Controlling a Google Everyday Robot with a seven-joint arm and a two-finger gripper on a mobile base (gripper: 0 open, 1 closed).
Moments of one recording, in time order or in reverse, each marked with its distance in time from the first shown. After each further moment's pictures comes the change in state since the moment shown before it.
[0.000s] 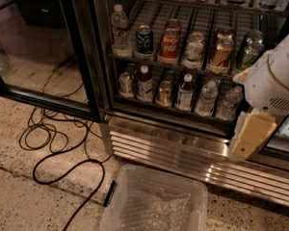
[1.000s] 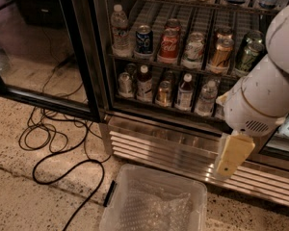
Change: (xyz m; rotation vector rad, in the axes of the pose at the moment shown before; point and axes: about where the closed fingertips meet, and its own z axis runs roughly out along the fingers) arm -0.006 0.033 0.044 -0.087 0.012 -0.017
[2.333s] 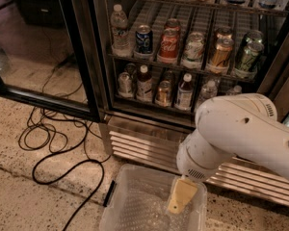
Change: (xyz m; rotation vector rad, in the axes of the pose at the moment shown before) arm -0.041 0.067 0.145 -0.135 -0.051 0.084
